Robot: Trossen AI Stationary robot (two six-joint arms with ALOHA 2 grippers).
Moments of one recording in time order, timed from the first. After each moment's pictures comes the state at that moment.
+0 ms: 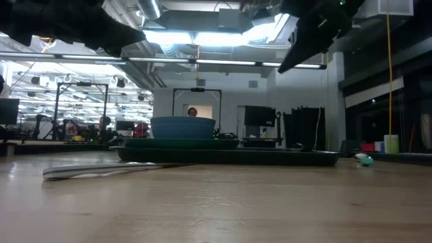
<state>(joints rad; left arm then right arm) -0.03 0.66 0.26 0.31 -0.08 0.09 0.10 1.30 0.96 -0.49 0.30 0.01</state>
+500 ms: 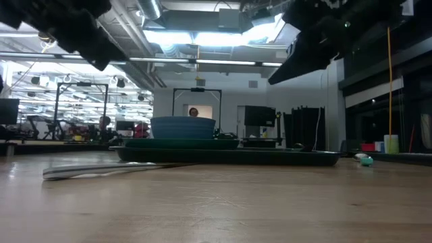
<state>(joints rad) -0.19 0.72 0.42 -0.15 -0.15 -0.20 0.13 1.30 0.72 -0.05 0.30 -0.04</state>
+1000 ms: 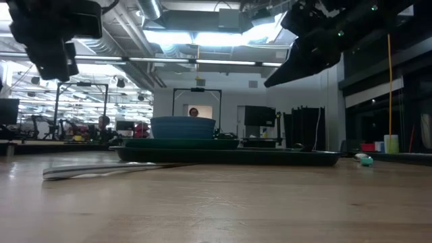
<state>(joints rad) -0.31 0.91 0.63 -0.65 -0.02 -0.82 0.08 1.30 0.68 0.04 0.30 -0.09</state>
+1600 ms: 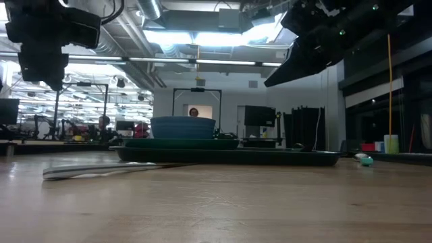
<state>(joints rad) -0.31 0.92 0.63 -0.69 -0.01 -1.03 0.08 1.30 0.68 0.04 0.26 -0.08</state>
